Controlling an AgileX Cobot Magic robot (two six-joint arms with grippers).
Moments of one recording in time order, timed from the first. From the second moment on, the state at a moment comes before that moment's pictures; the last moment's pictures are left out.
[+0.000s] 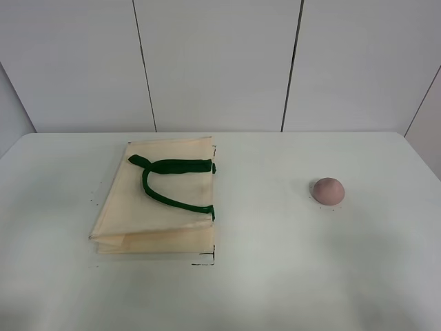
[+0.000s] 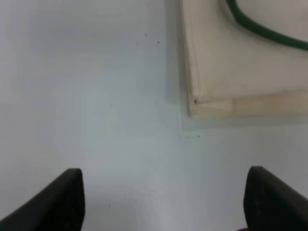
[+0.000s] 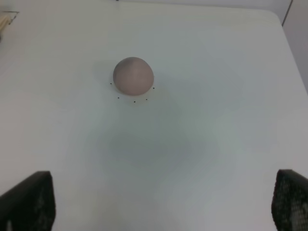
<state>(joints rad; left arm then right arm) -0.03 0.58 -0.78 0.04 1.03 -0.03 0.06 0.00 -0.49 -0.02 1.03 0.03</state>
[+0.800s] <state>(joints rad) -0.10 1.99 -1.67 0.02 0.98 -0.14 0.06 0.00 -0.49 -0.02 1.03 0.03</state>
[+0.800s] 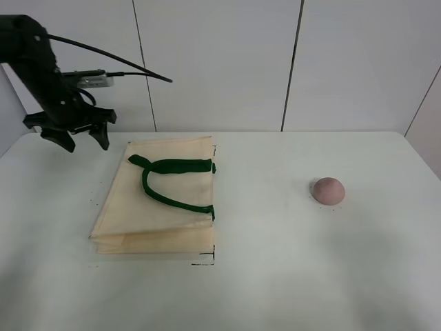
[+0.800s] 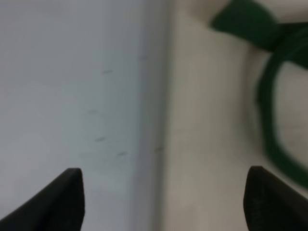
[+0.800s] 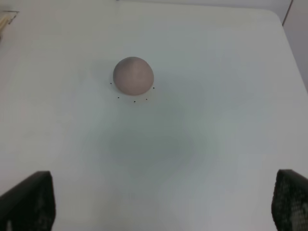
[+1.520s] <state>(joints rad) -0.29 2.30 -1.81 0.03 0.97 -0.36 0.06 0.00 -0.49 -0.02 1.03 0.03</state>
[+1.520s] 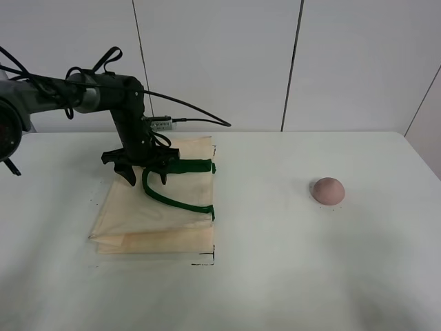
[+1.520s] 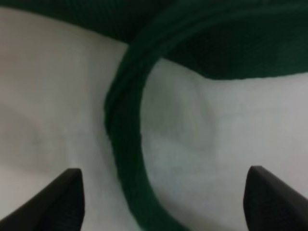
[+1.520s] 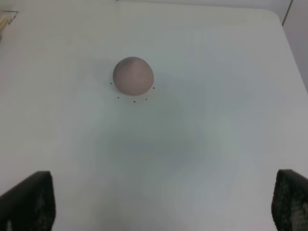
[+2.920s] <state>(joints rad) -0.30 2.01 -2.15 0.06 1.18 -0.24 0.06 0.00 -0.49 -0.02 1.03 0.03</state>
